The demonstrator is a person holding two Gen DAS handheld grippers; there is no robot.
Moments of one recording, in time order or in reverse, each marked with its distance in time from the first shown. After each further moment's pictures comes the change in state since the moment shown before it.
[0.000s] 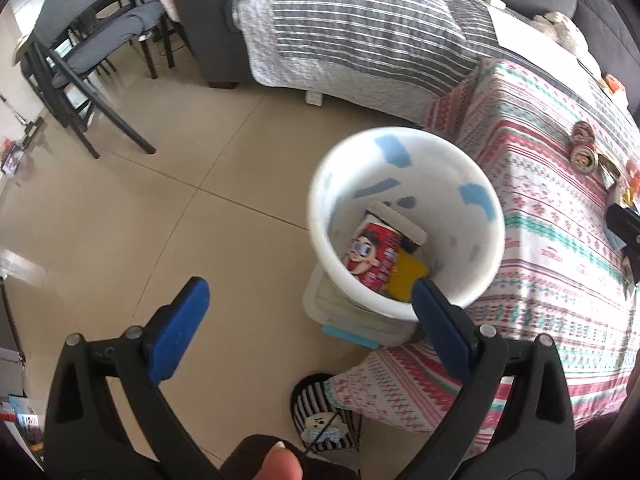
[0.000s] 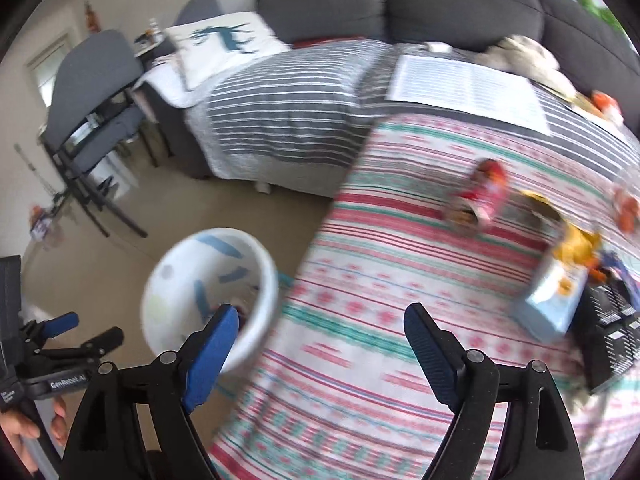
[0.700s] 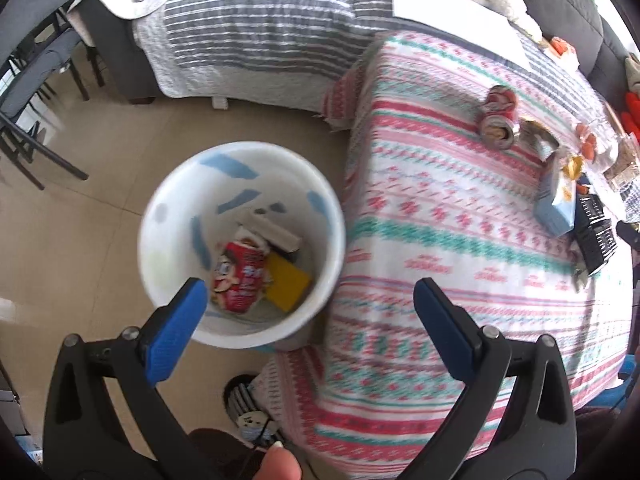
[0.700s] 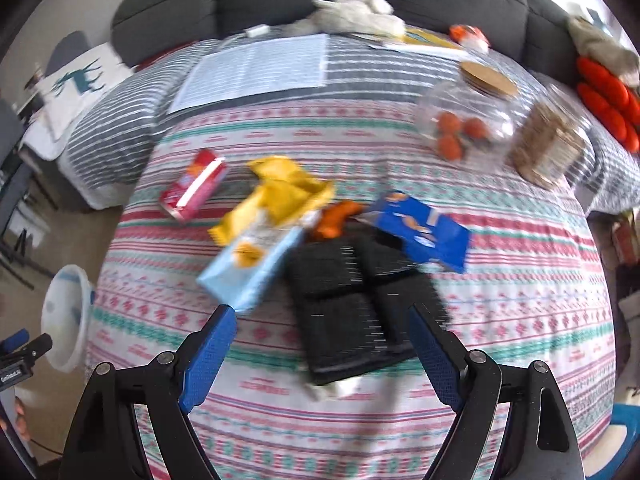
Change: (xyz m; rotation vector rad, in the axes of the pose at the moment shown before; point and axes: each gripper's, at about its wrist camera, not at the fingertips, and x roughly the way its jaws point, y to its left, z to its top) left arm -0.015 -0.120 0.019 0.119 0.039 -0.159; right arm -0.070 -0.220 -0.020 0.245 0.079 -0.282
